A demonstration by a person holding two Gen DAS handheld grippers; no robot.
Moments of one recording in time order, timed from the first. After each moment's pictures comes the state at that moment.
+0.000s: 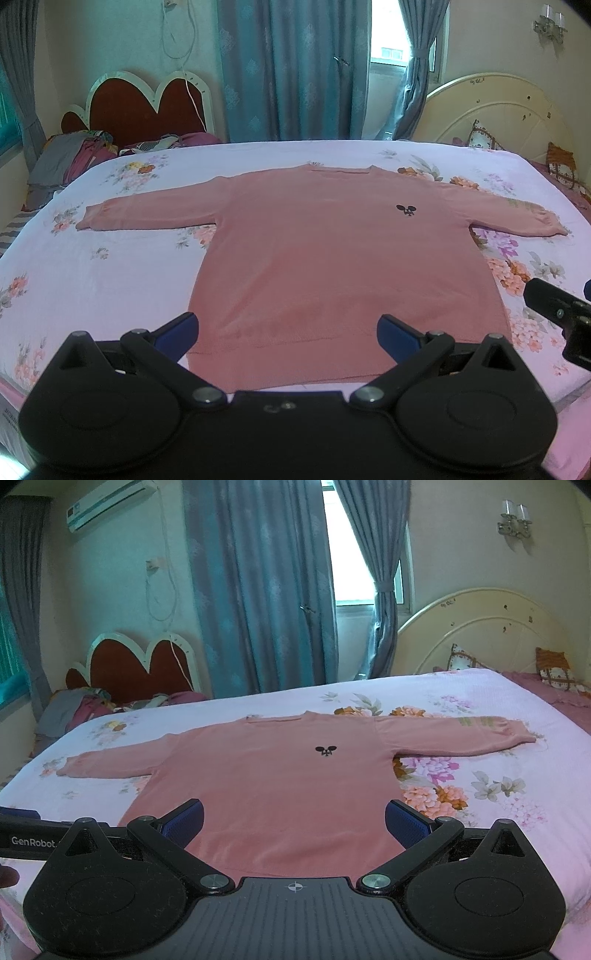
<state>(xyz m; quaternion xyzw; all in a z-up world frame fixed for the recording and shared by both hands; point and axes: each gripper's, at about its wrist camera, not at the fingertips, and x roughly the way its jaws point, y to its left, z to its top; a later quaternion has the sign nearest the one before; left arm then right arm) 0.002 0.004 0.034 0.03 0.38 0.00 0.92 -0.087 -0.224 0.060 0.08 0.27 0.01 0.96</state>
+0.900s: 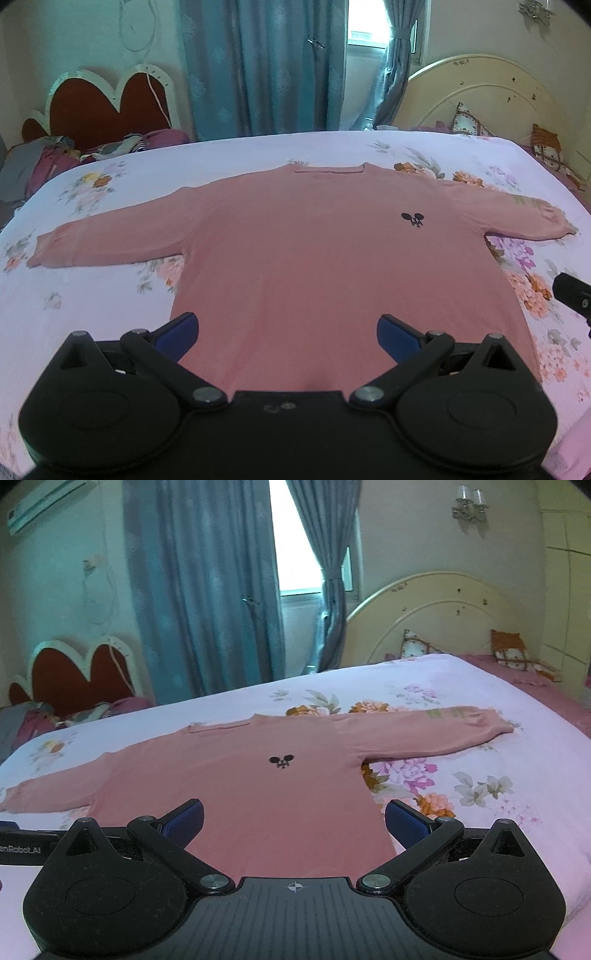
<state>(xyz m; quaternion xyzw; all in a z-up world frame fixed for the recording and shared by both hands) 0.124 0.018 0.008 0.05 0.40 -0.05 0.91 0.010 -0.230 0.041 0.09 0.28 -0.10 0.95</state>
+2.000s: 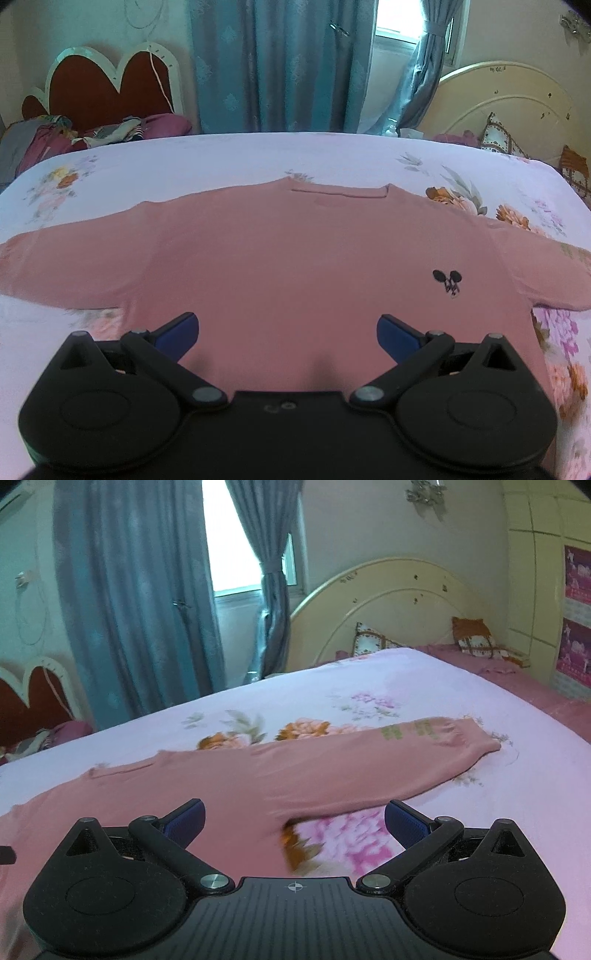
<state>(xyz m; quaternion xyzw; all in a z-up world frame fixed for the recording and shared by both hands) 0.278 -0.030 -0.037 0.01 0.42 -0.02 0.91 0.143 -0.391 -0.010 0.11 0.28 -0.17 0.94</state>
